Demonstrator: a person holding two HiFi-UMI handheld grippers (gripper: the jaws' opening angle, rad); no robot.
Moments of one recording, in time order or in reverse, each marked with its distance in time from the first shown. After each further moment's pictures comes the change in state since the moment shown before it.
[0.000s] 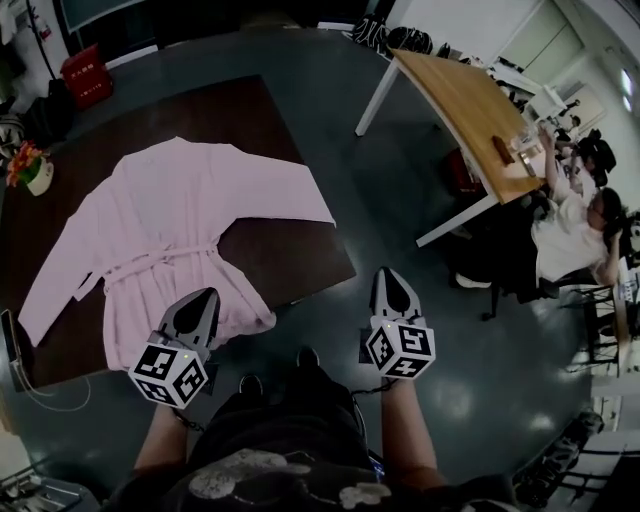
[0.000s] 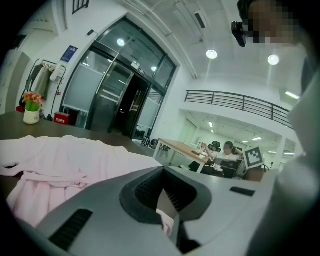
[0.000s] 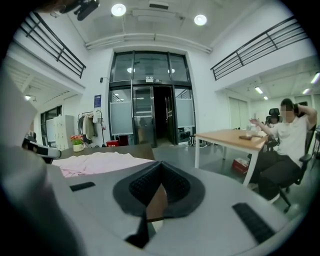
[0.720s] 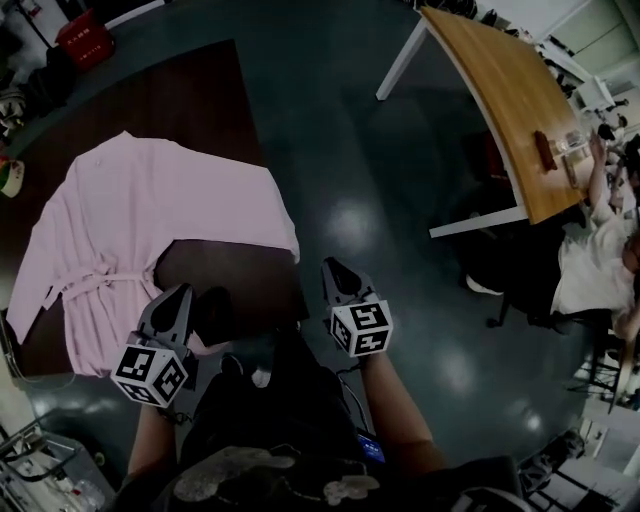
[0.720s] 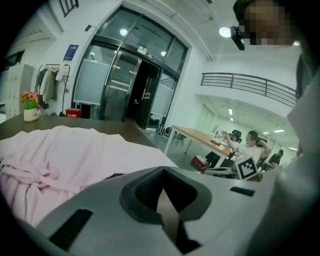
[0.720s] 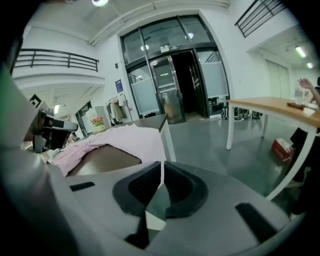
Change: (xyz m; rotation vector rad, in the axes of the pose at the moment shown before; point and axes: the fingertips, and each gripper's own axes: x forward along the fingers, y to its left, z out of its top) left arm 0.162 -0.008 -0.014 -0.034 0.146 0.201; right arm 0.178 -0.060 -0.107 -0.020 0.309 0.419
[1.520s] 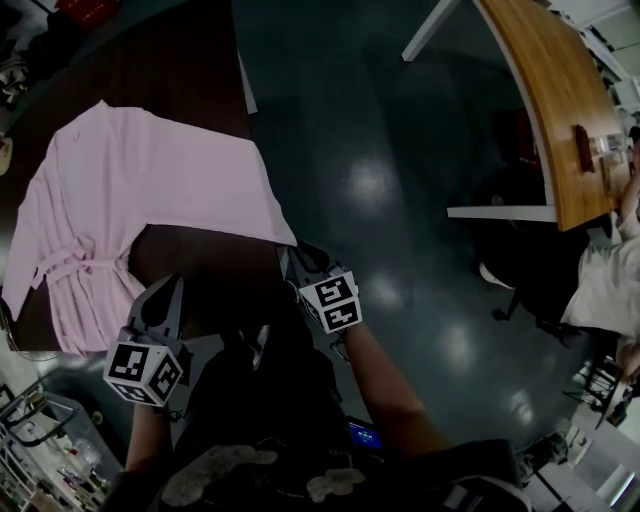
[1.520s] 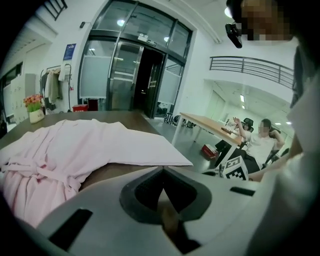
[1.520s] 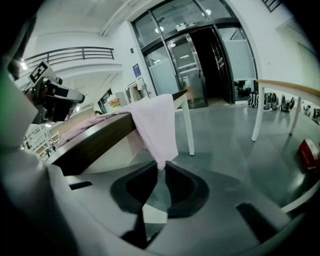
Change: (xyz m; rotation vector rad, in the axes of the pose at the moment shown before) left arm 0.046 -0.015 -0.027 0.006 0.146 0.131; right arm 0.082 0.003 -0.081 -0.105 0.188 0.261
